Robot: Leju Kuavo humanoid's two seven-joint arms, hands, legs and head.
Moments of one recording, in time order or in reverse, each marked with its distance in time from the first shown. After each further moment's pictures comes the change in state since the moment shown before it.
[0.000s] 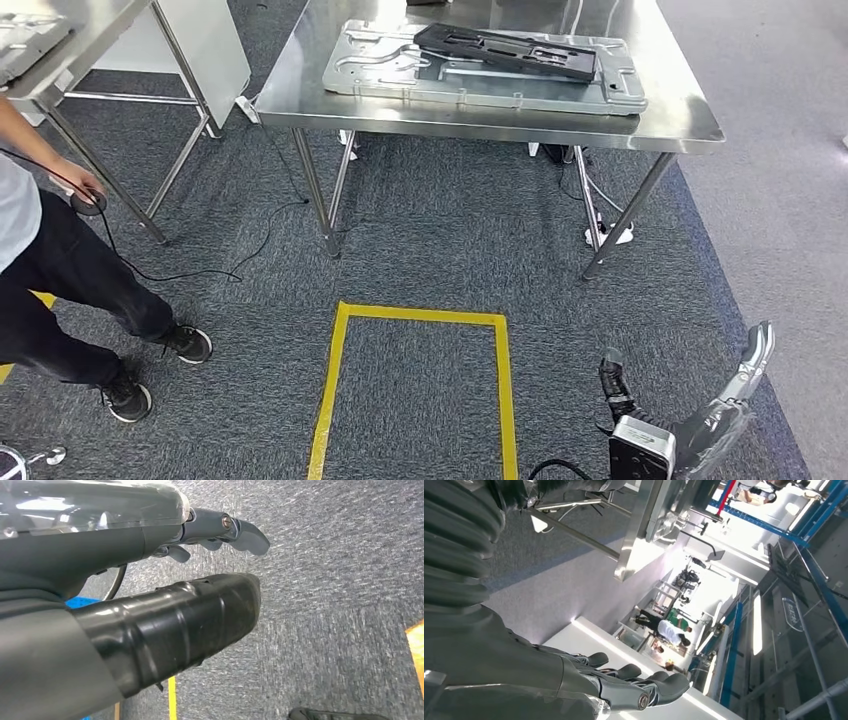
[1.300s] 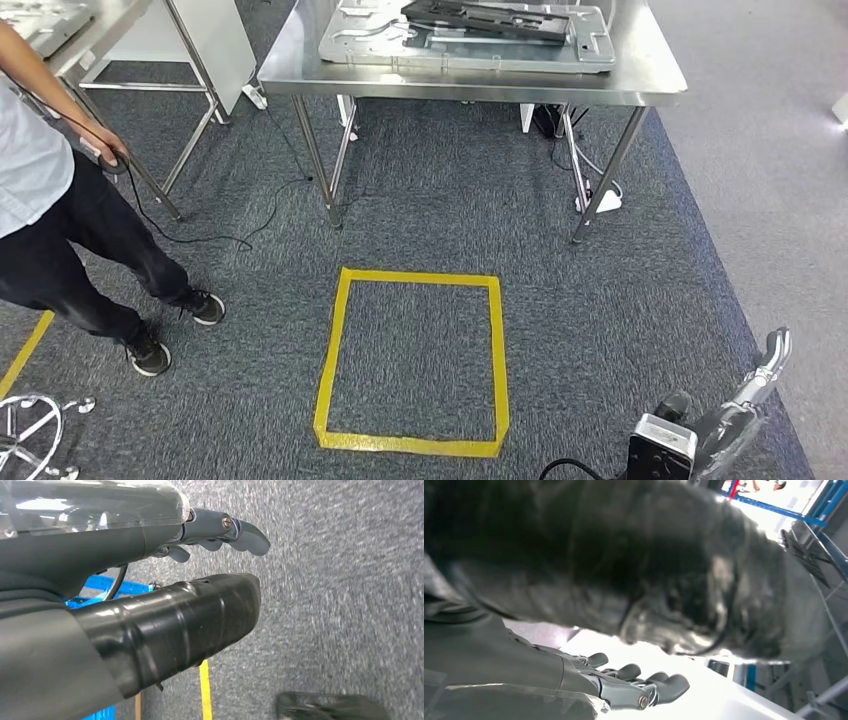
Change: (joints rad) left arm 0.003 -0.001 0.003 0.000 -0.002 -0.011 -0.009; right arm 0.004 -0.001 -0.015 -0.012 -0.051 0.000 0.036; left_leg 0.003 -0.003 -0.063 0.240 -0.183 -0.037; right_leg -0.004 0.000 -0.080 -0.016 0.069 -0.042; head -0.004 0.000
